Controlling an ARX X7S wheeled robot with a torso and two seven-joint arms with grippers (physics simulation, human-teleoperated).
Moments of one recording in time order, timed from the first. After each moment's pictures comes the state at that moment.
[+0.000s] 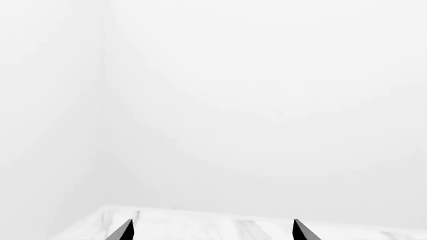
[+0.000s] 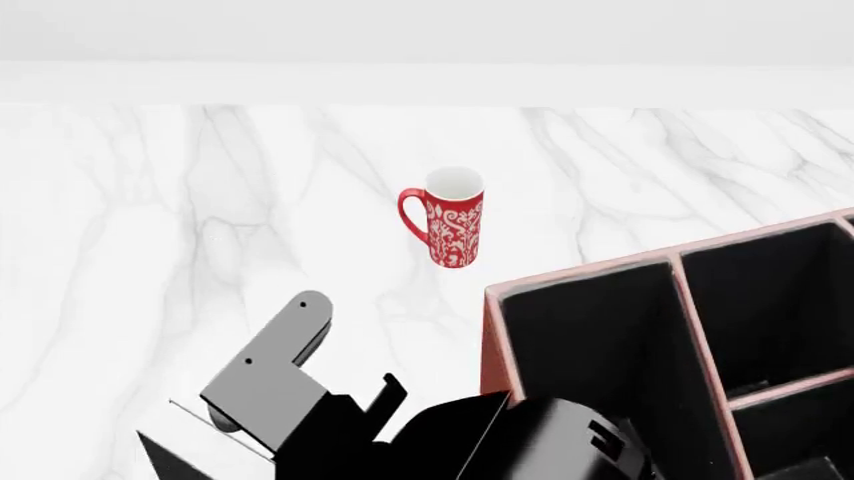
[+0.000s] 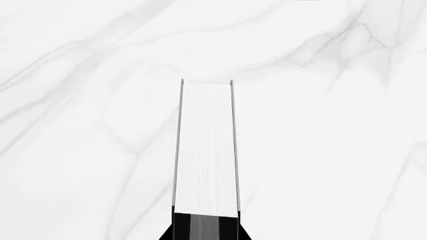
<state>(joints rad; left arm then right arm) -0.11 -0.55 -0.53 0.82 -0.73 -0.75 -0.24 1.05 0.31 -0.93 -0.13 1.03 1.17 0.03</state>
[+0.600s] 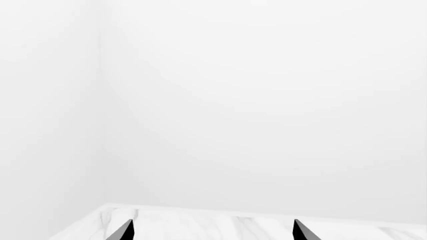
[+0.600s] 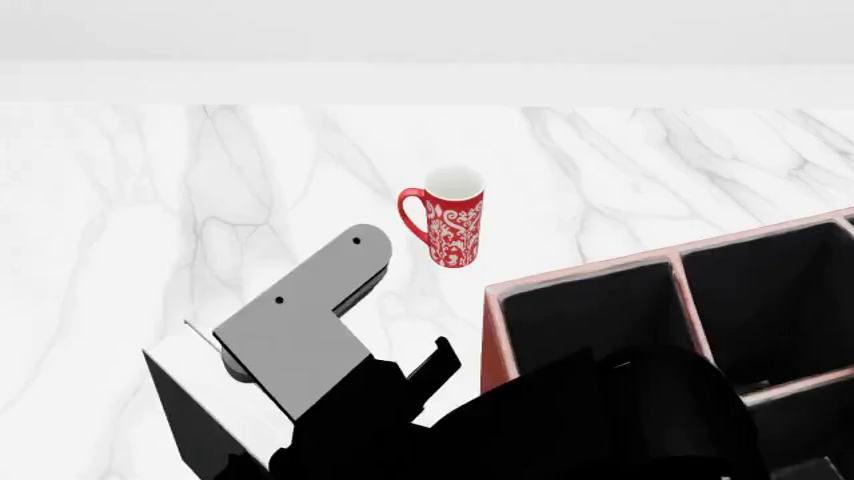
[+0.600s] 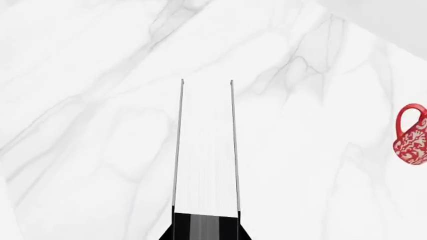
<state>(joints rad) -0.11 -0.55 -0.50 0.82 -0.73 -0.74 -0.25 1.09 0.36 -0.61 -0.32 1.70 1.38 0.71</state>
